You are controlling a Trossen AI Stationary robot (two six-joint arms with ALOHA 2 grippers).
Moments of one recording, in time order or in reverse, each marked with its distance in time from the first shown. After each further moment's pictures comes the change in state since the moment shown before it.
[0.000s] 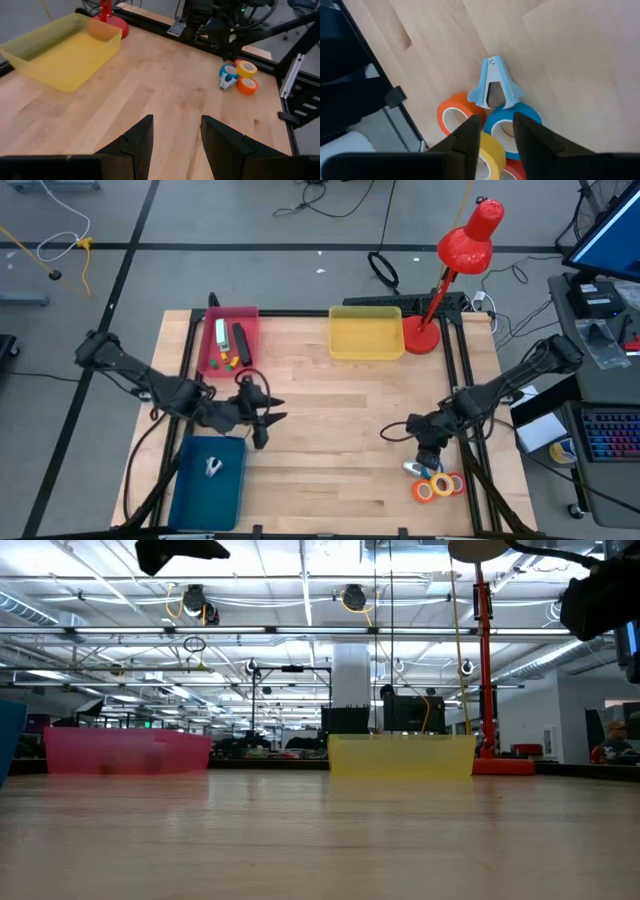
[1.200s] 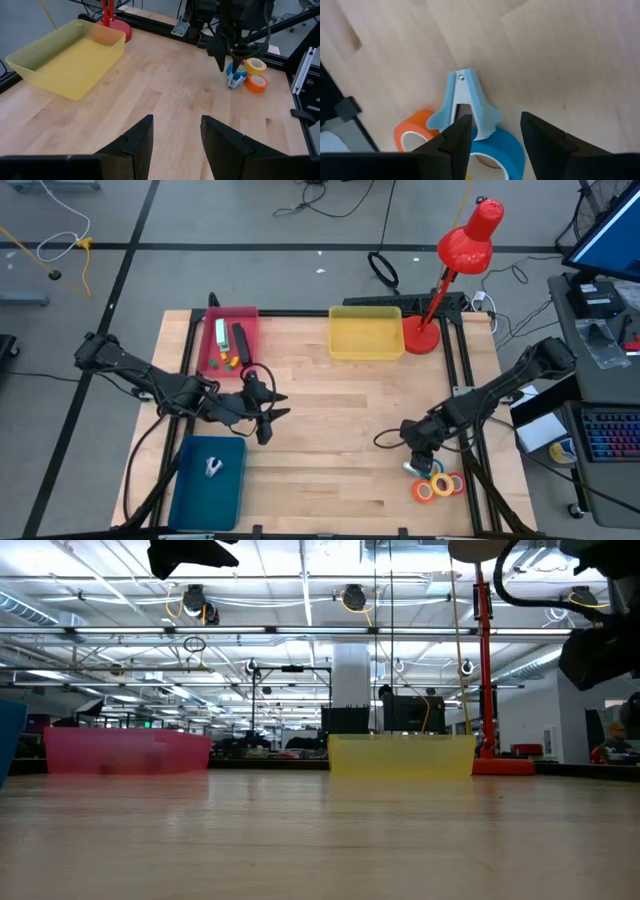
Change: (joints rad) left arm 0.058 0.010 0.000 0.020 0.037 0.088; right arm 0.000 0.146 -0.105 0.176 0.025 -0.061
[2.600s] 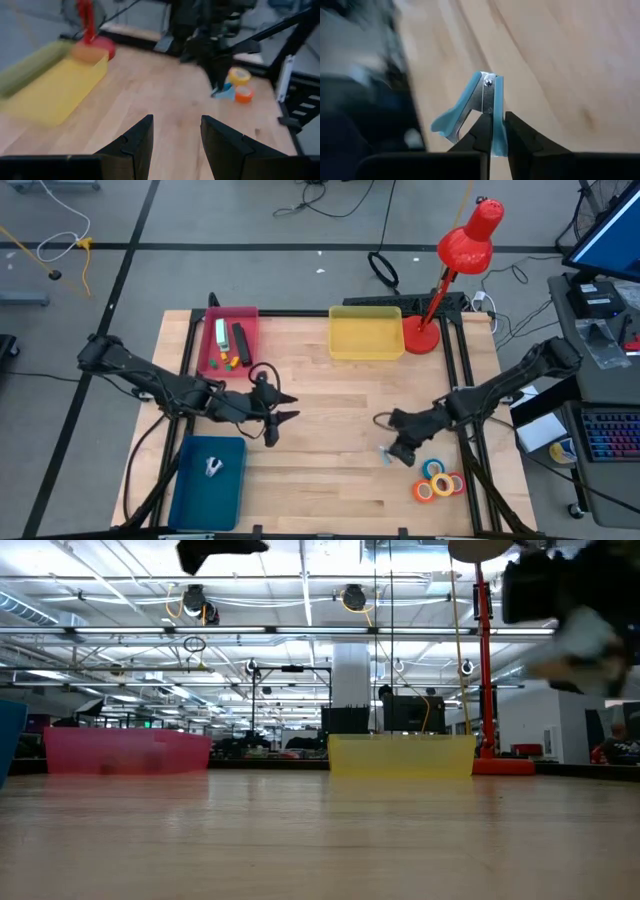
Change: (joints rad) left arm 0.028 0.067 -0.001 0.183 0.066 0.121; right arm -0.063 -0.093 0.000 0.355 0.196 0.063
